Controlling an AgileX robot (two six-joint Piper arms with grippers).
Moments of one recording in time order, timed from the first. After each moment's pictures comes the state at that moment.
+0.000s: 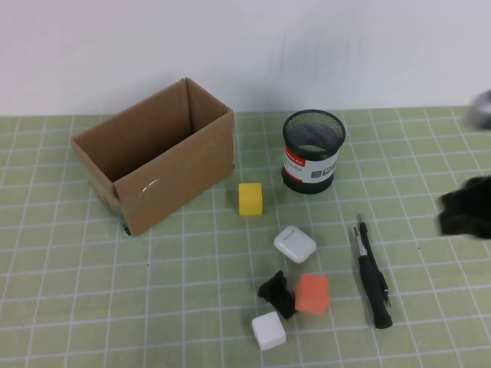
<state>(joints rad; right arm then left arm) 0.22 1.23 -0.98 0.27 0.93 -0.03 -0.07 -0.01 0.02 -0.08 0.37 -0.02</state>
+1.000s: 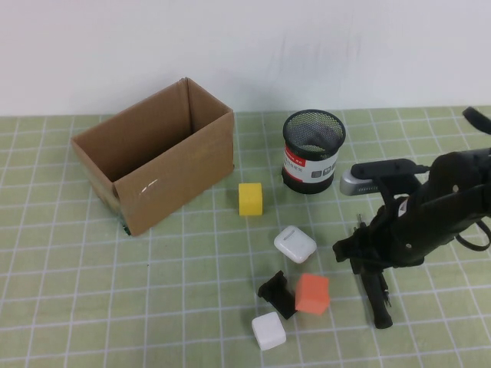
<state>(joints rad) 0.45 1.72 -0.99 0.19 0.59 0.06 -0.07 -0.01 0.02 -0.08 0.37 -0.02</state>
